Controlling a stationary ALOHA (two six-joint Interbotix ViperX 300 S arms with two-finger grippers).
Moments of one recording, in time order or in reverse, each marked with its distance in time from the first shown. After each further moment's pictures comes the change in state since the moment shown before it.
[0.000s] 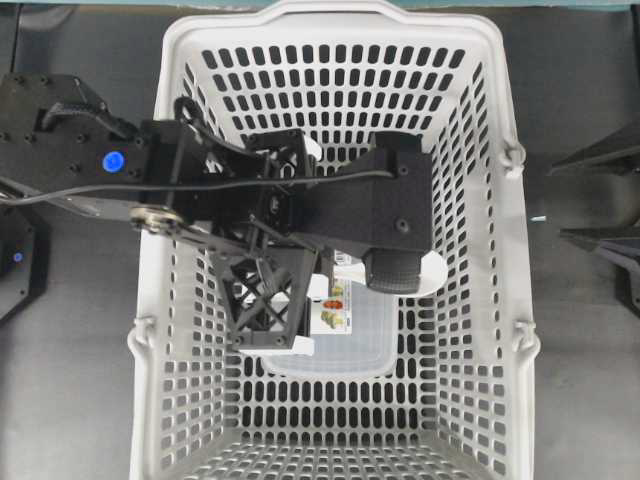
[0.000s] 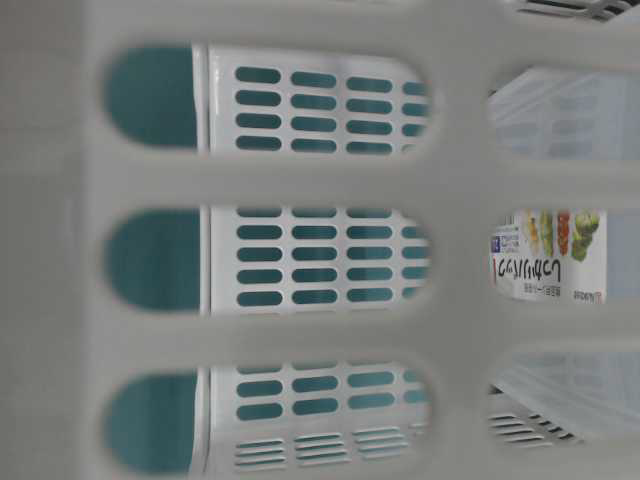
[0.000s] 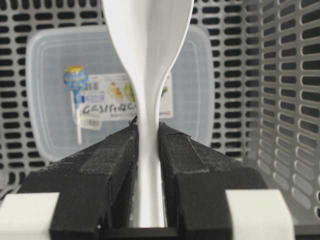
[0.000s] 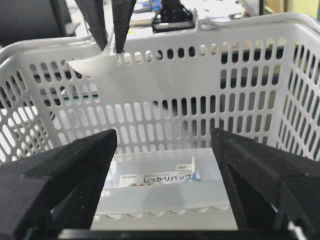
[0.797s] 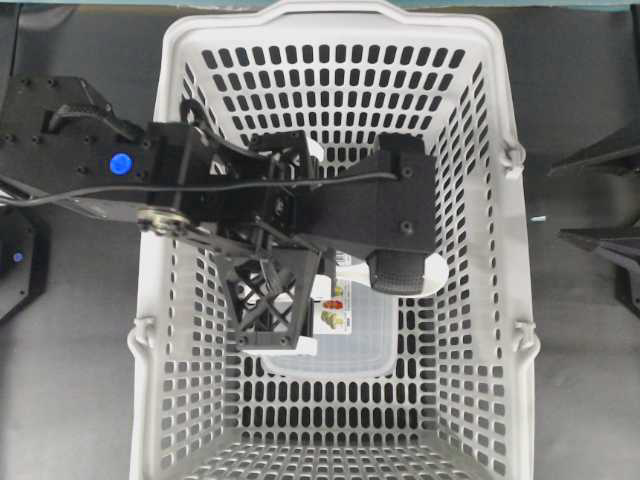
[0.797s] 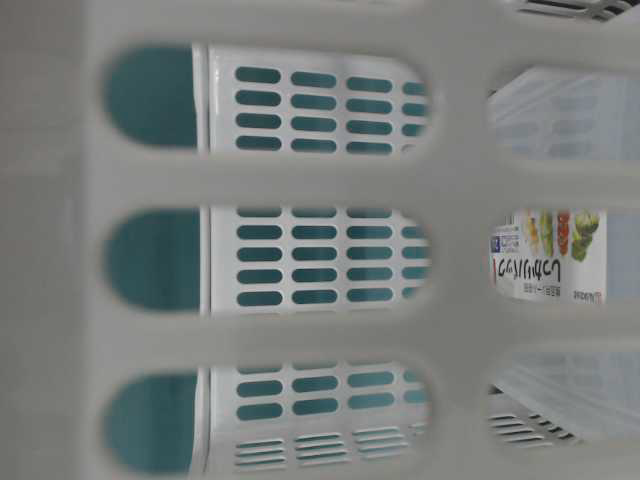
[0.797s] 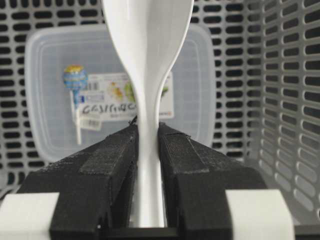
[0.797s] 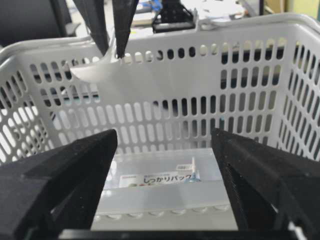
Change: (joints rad) left arm 0.002 0.012 0.000 0.000 -0.003 0.000; right arm 0.000 -0.002 0.000 0.000 0.002 0.000
